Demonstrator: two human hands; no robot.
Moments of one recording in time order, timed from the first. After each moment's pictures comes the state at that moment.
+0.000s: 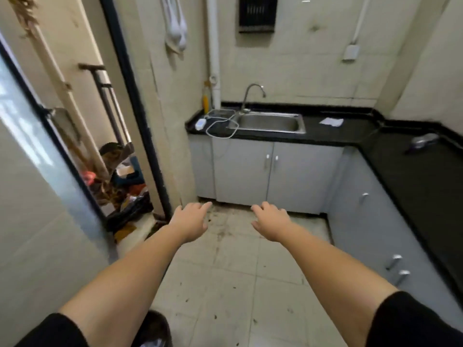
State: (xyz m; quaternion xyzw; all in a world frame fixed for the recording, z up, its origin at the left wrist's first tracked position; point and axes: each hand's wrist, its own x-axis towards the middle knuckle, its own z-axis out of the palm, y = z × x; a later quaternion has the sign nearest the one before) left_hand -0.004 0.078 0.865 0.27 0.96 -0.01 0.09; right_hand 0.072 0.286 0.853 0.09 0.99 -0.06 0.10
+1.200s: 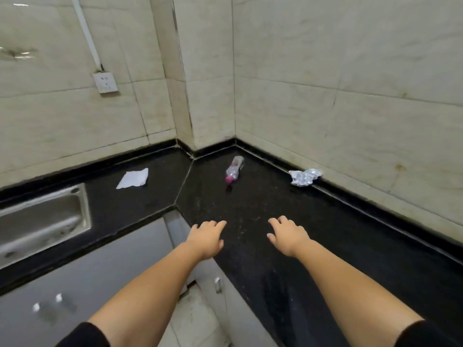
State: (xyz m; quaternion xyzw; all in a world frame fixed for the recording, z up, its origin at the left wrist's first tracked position) left_hand -0.145 0.904 0.844 0.65 0.75 -0.06 0.12; right_hand 0.063 0.981 0.836 0.53 0.84 -0.10 0.08
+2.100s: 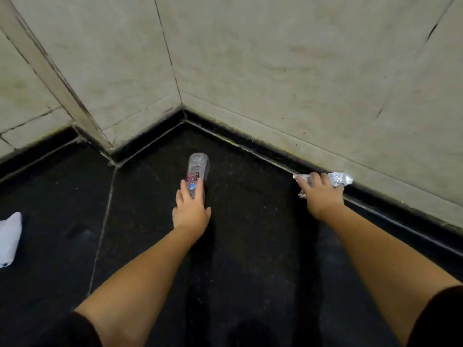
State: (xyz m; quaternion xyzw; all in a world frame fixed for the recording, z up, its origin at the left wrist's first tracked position) left_hand -0.233 1.313 0.727 0.60 0.79 0.04 0.13; right_hand 0.063 1.367 0.729 0.68 0.72 -0.04 0.14
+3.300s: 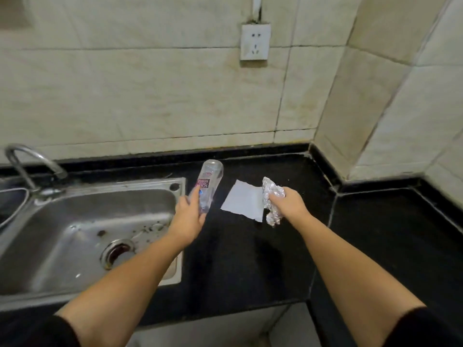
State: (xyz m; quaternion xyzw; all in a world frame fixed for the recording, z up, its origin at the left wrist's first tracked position) left_hand -0.669 1.009 0.801 0.31 0.91 0.25 0.09; right_hand -0.529 1.213 0.827 0.42 0.75 -0.49 -0.14
